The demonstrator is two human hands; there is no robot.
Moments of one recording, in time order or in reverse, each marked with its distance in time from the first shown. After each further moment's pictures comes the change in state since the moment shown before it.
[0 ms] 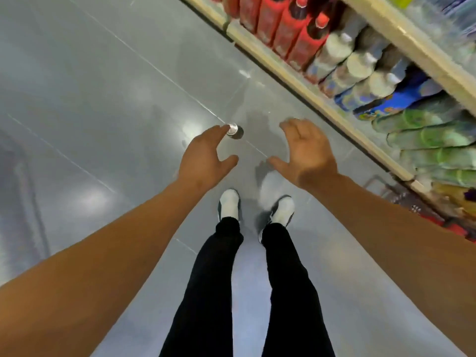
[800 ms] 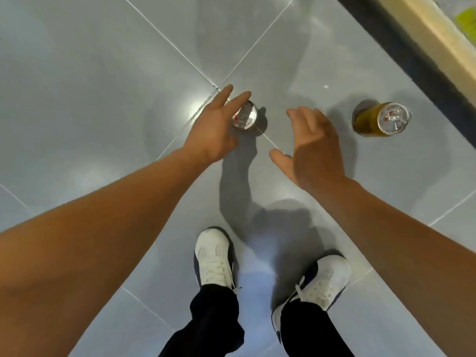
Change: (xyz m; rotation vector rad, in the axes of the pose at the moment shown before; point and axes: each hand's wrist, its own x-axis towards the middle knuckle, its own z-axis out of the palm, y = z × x) left_hand 0.286 -0.254 0.265 0.107 -0.086 -0.015; right_hand 0.216 0.115 0.381 0.089 0.113 -0.064
